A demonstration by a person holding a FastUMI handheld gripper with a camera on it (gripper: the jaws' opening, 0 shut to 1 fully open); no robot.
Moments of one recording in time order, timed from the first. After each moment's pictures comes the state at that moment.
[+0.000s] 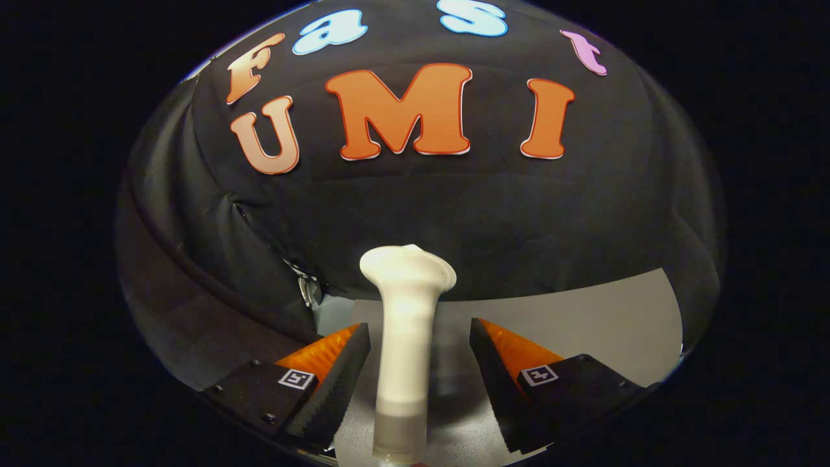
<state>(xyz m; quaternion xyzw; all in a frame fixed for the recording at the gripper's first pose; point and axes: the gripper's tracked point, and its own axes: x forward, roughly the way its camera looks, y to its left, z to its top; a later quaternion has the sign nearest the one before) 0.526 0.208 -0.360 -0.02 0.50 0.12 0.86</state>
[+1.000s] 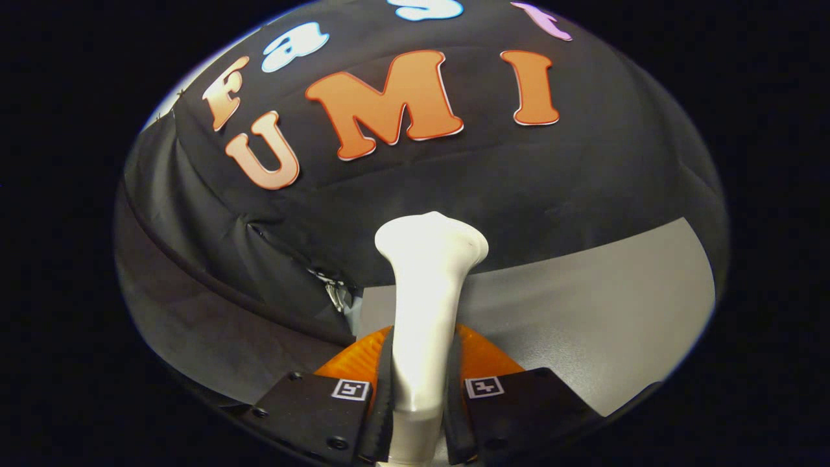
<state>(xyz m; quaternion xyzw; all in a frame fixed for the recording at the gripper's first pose) 0.510 0.203 -0.344 0.09 0.49 0.12 0.86</state>
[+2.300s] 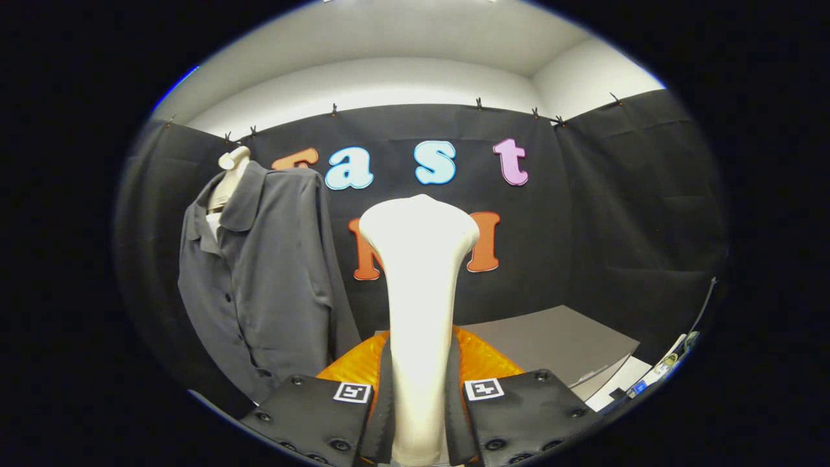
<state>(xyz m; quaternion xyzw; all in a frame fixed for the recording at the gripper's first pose) 0.284 0.130 -0.106 0.01 0.15 0.10 0.98</state>
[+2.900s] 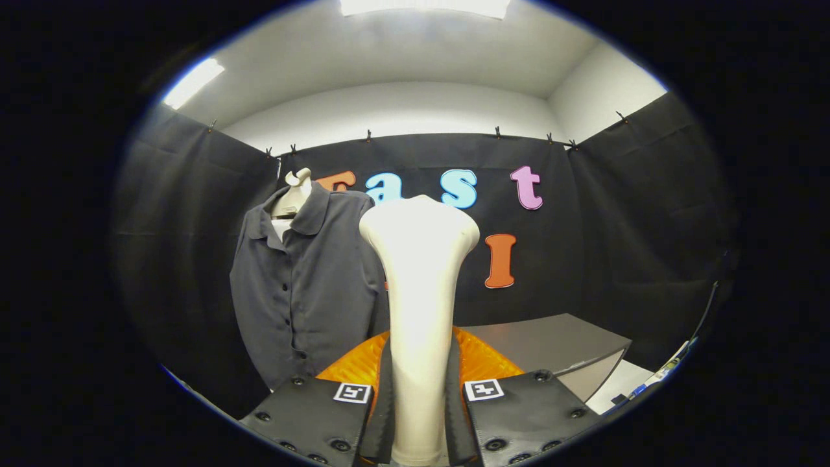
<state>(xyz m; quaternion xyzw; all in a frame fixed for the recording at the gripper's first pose) 0.172 0.129 -0.081 0.01 0.09 0.16 0.98</state>
